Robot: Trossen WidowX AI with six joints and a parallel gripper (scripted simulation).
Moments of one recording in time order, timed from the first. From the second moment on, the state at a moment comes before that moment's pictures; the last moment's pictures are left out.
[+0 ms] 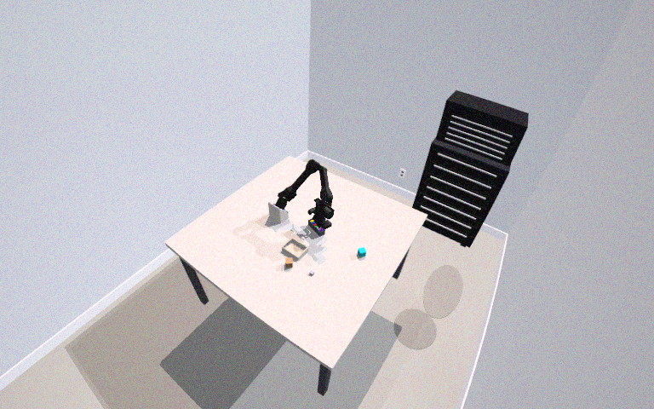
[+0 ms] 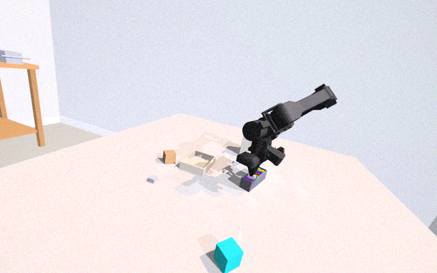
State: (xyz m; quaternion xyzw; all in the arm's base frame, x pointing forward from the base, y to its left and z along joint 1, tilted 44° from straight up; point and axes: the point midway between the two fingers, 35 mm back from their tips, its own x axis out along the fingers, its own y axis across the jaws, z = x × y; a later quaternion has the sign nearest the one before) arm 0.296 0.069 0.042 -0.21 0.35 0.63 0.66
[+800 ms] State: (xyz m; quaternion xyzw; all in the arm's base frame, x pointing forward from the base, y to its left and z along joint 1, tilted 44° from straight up) arm 0.296 0.061 0.050 -0.20 0.35 0.63 0.66
